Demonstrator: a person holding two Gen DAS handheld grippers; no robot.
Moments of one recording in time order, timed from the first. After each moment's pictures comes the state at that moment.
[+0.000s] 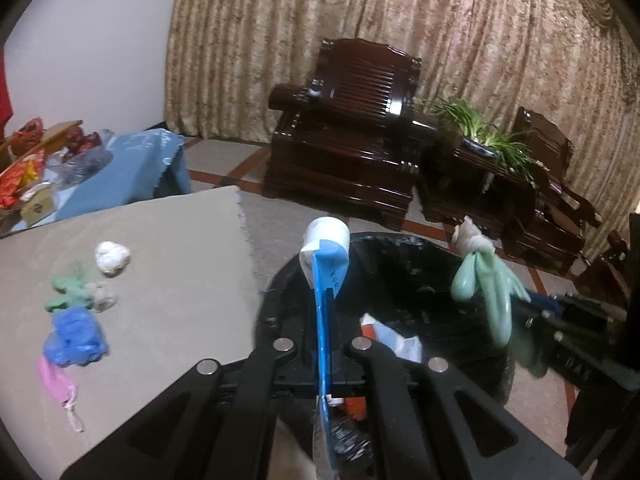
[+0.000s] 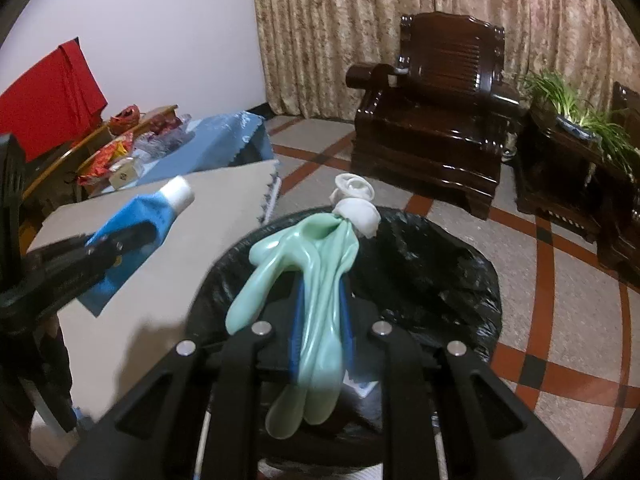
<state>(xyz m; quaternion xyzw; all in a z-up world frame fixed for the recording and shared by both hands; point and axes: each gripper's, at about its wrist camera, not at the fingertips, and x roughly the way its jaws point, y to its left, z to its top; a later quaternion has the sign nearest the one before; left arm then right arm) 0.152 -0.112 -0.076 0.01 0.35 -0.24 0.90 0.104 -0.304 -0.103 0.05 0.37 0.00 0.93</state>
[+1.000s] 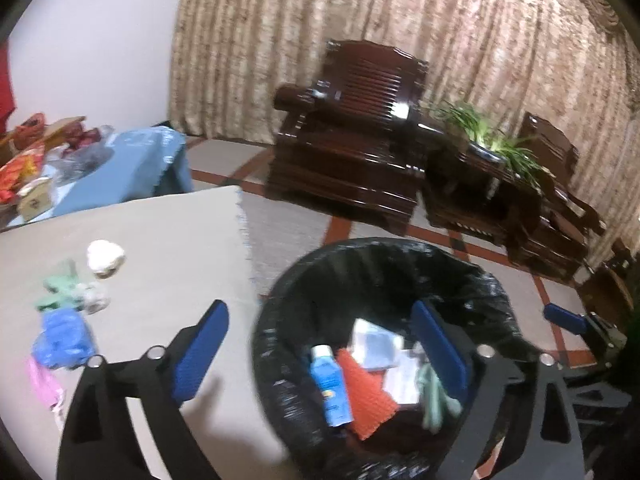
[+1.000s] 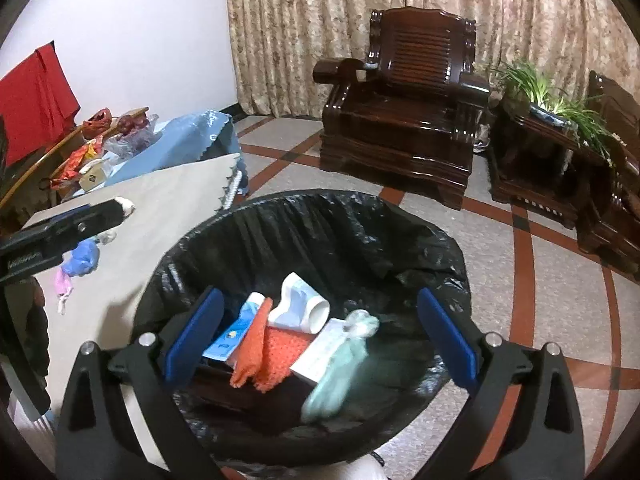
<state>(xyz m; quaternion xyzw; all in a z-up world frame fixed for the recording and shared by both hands) 0.163 -0.104 -0.088 0.00 0.35 -0.22 0.91 0.096 -0.331 -0.128 0.05 0.36 -0.04 0.93</state>
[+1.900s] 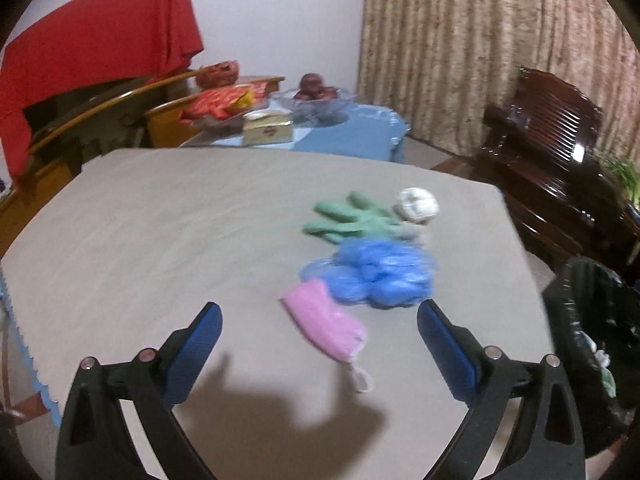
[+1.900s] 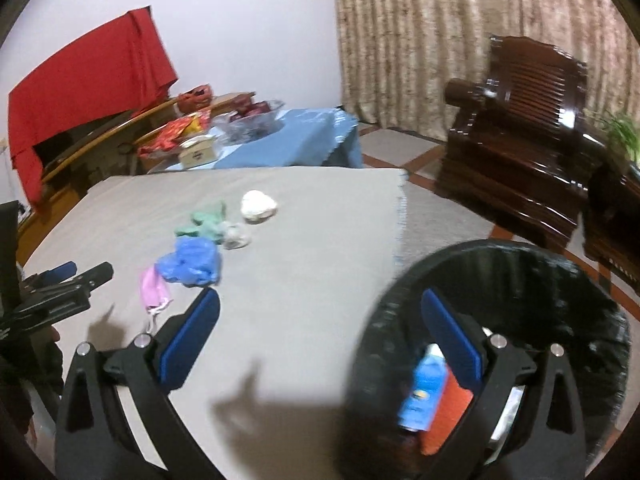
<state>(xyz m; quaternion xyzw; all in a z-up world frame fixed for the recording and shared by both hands) 0.137 0.165 -0.131 -0.04 0.37 0.09 0.93 0.173 -0.122 -0.125 0.01 0.34 0.13 0.93</state>
